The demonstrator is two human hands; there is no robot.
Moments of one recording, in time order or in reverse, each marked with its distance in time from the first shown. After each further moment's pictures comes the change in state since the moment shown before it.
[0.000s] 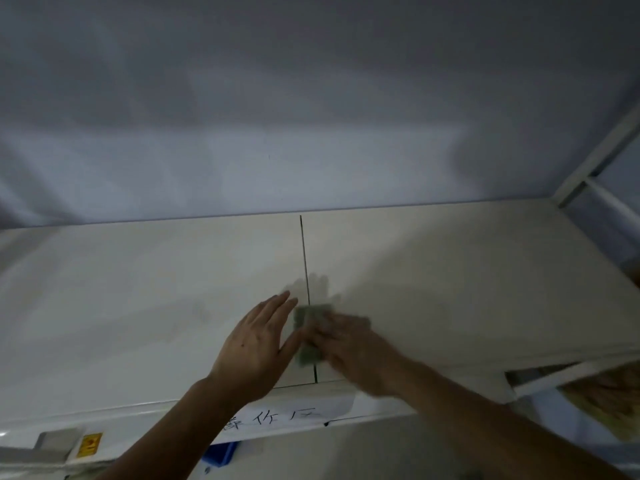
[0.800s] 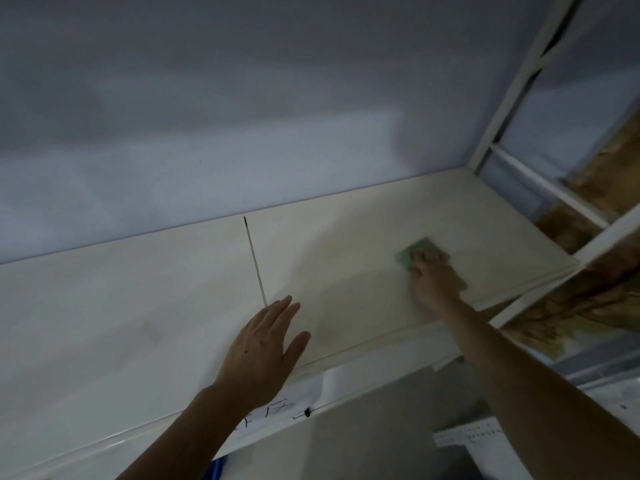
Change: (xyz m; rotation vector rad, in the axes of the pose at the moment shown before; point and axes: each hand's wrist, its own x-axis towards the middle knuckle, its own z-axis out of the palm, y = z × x) left_hand 0.006 0.044 0.026 -0.021 -0.099 0.178; right_hand -0.104 0.160 -0.036 0.034 0.314 1.040
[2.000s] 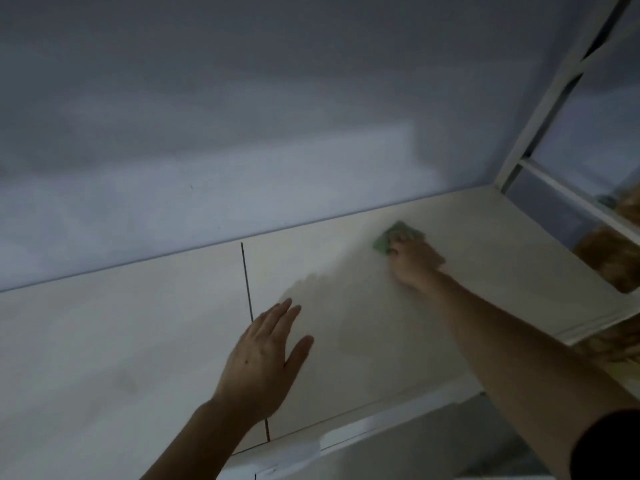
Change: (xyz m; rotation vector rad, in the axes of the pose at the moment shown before) left_hand 0.070 0.008 -0.007 0.044 0.103 -0.050; right_hand 0.125 -0.057 -0.012 -0.036 -0.041 -0.176
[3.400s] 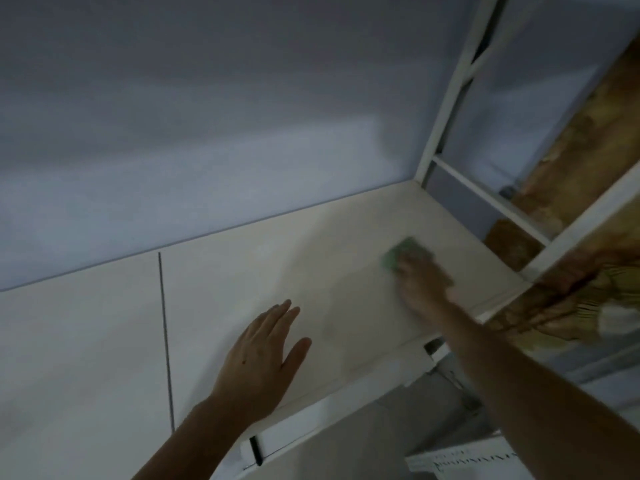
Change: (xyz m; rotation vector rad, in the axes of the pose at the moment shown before) left_hand 0.030 0.103 0.044 -0.053 -0.057 0.141; right_hand -0.090 0.140 -0.038 0.013 0.029 0.252
